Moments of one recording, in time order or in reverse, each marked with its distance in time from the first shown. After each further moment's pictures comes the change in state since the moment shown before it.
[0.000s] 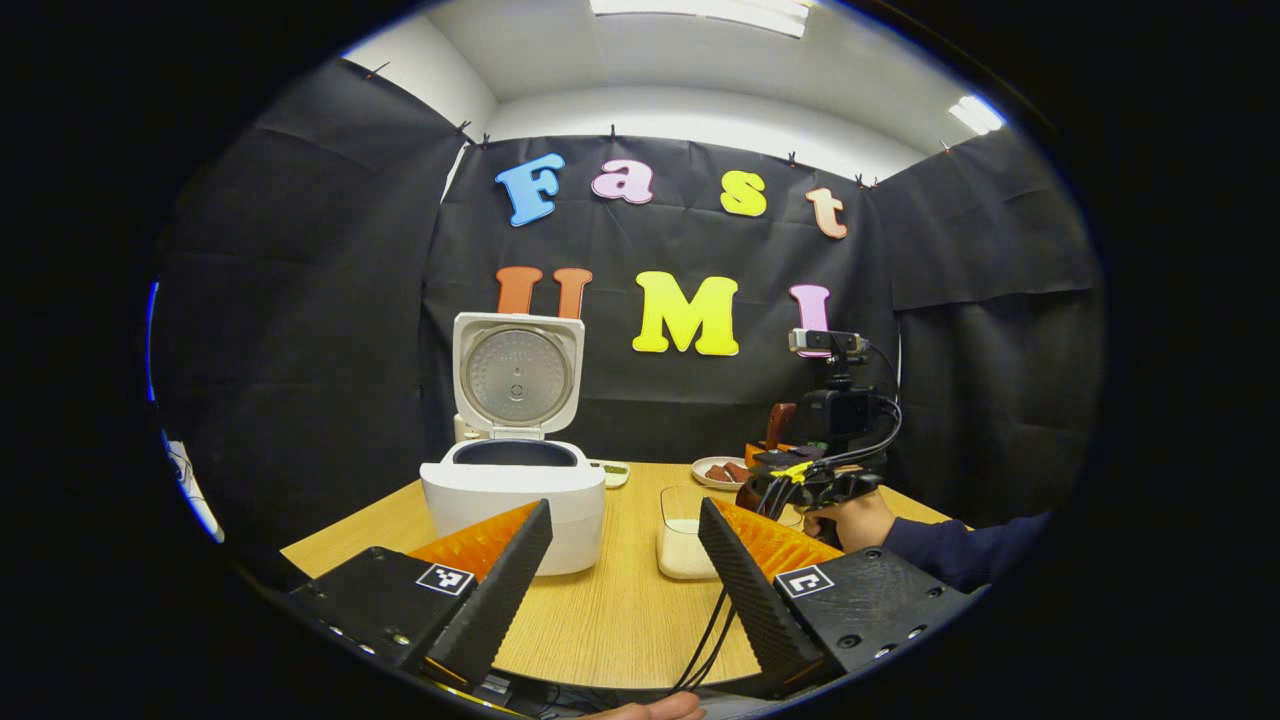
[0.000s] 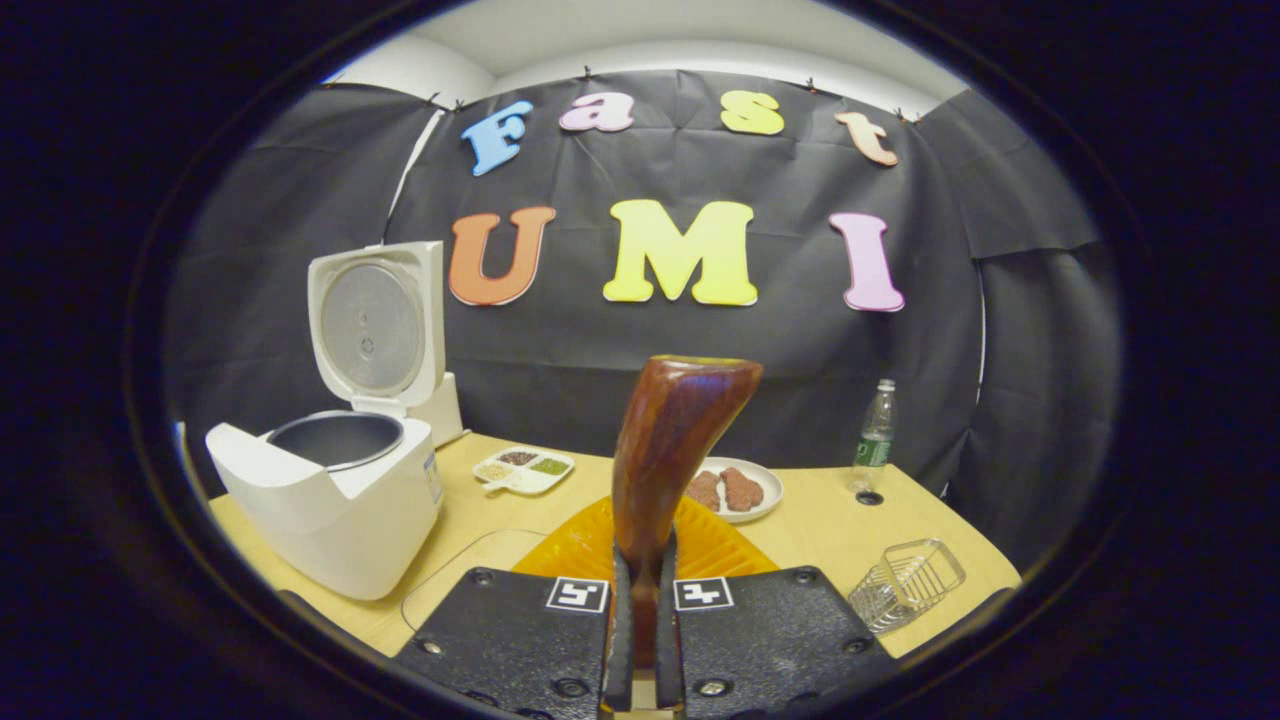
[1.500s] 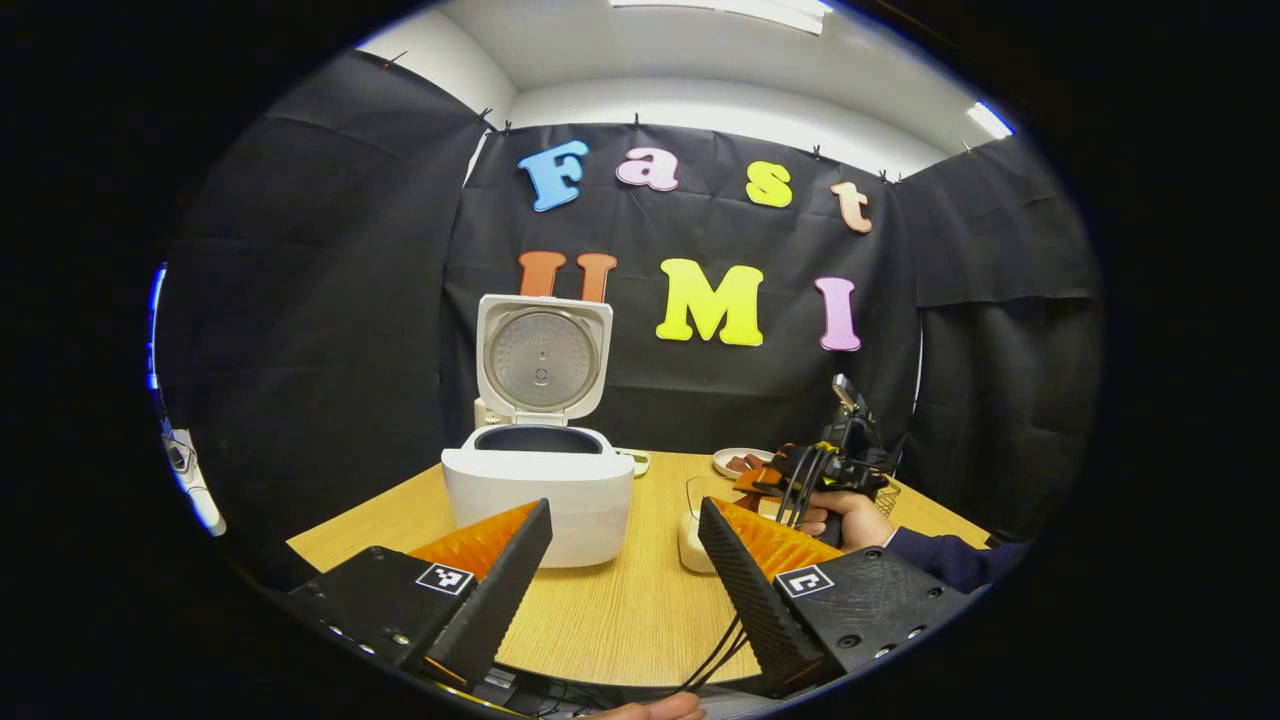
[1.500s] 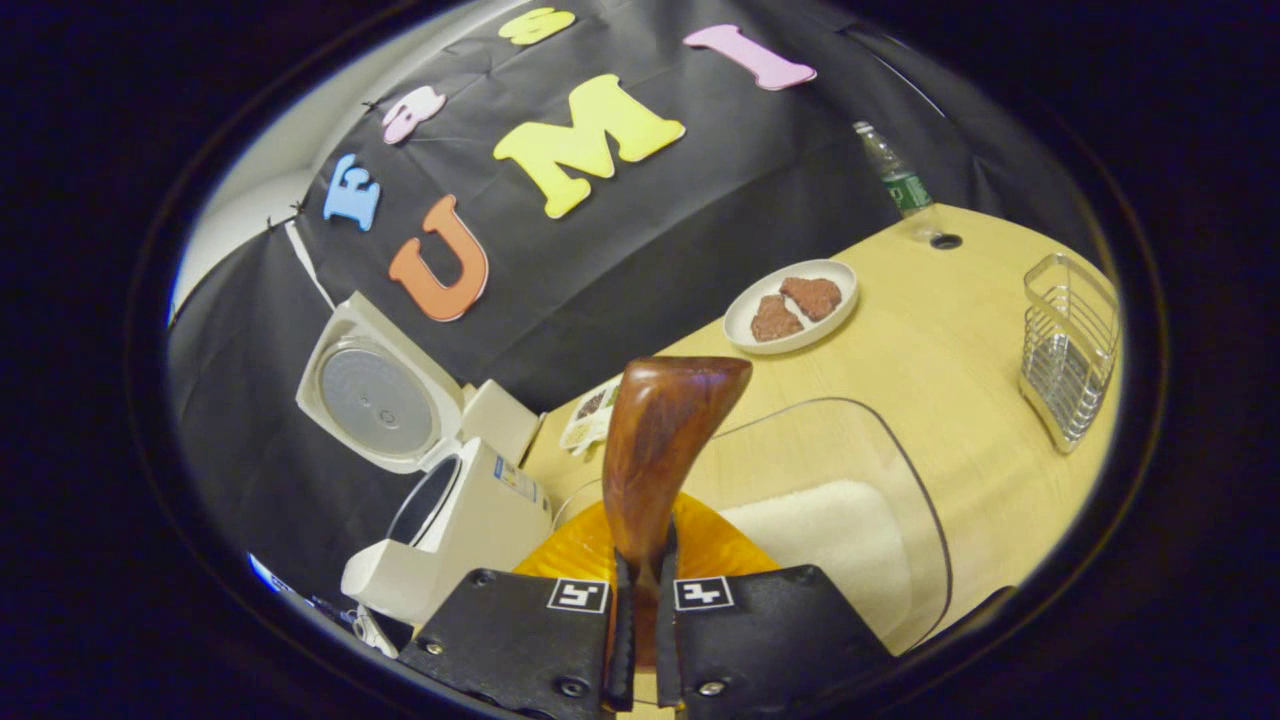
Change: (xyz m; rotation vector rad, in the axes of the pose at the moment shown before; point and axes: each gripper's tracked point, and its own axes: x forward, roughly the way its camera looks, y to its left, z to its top) left arm 0.013 0.026 -0.018 -0.025 0.035 0.055; right arm 0.021 0.042 -0.046 0.674 0.289 0.220
